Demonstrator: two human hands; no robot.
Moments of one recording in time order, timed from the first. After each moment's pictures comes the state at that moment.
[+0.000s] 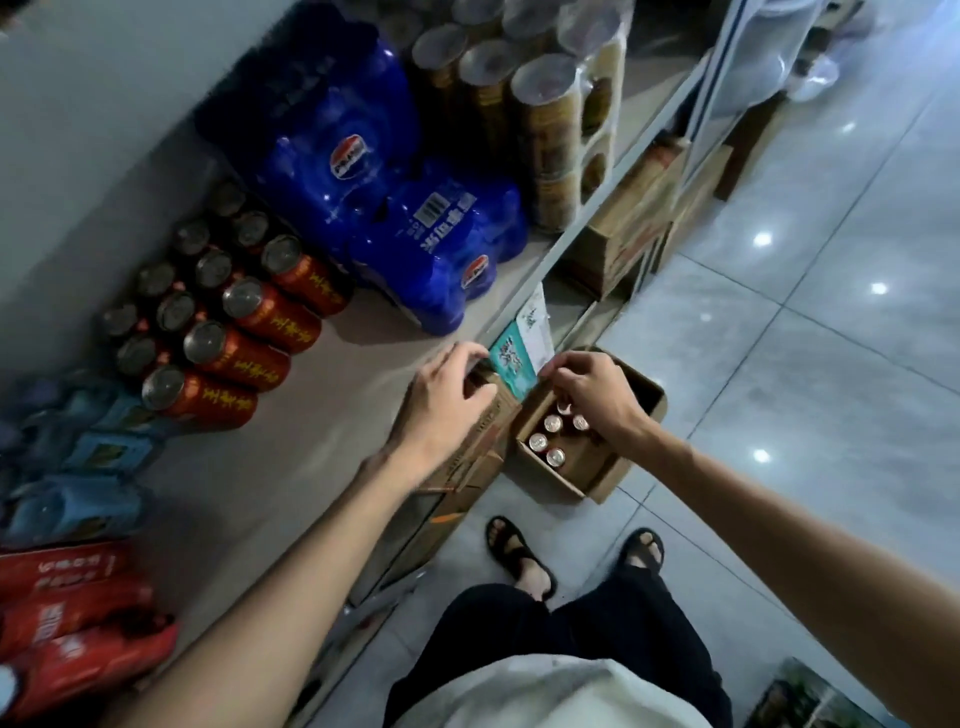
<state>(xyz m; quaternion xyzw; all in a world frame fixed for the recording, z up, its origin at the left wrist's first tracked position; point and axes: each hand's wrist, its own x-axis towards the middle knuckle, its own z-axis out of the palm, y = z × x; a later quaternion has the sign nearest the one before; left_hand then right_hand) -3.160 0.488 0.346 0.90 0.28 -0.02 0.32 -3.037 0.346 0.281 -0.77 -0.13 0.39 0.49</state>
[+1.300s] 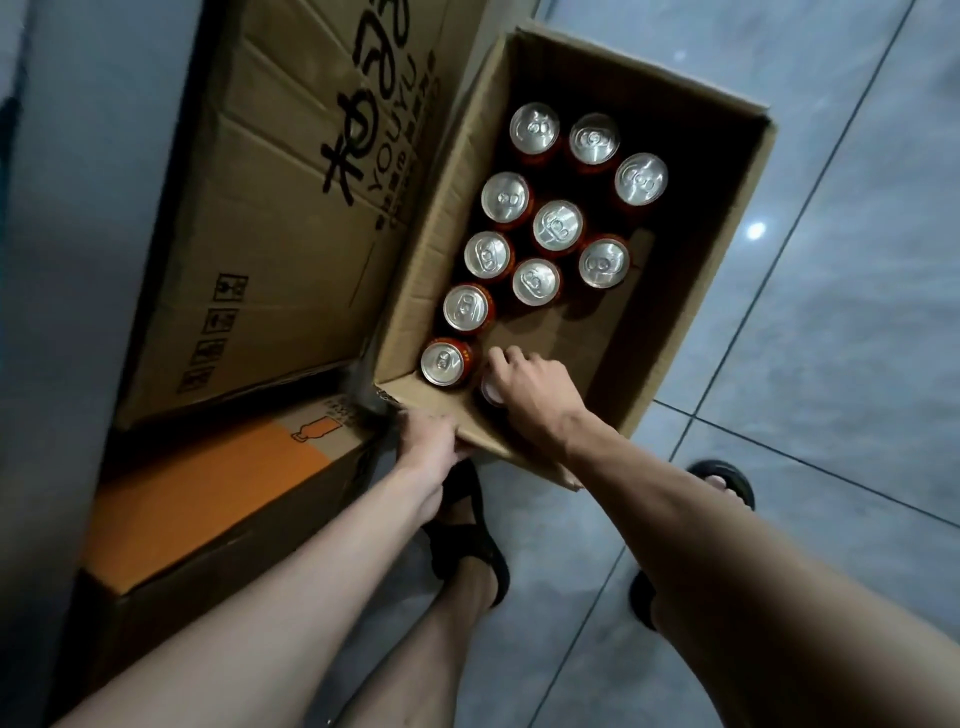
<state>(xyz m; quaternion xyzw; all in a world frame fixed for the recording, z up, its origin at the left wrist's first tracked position) -3.138 0.442 -0.425 0.51 0.65 -0.18 0.53 -3.062 0.340 -0.476 -0.87 -0.35 0.35 0.08</state>
